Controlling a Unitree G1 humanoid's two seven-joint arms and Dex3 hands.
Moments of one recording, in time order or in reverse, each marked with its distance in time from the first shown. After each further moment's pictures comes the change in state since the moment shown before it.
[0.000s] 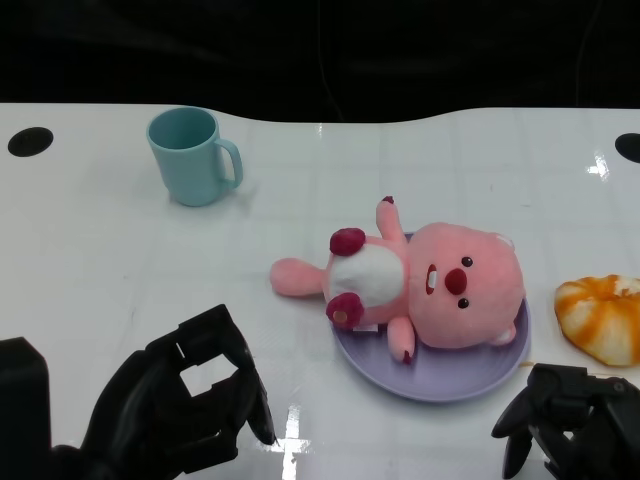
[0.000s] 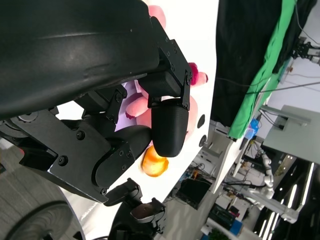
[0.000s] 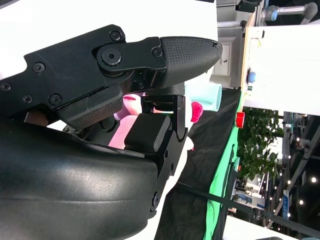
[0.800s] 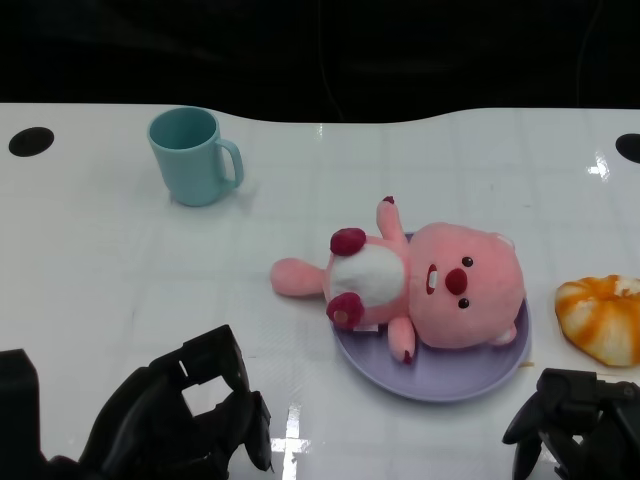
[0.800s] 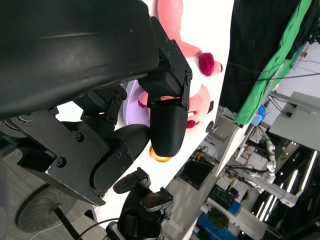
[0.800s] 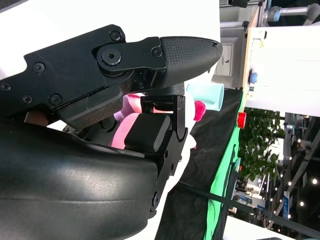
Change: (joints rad) left arm 0.002 0.000 0.024 0.079 0.002 0.003 -0.149; right arm 0.005 -0.007 -0.025 0.016 0.007 -0.018 0.028
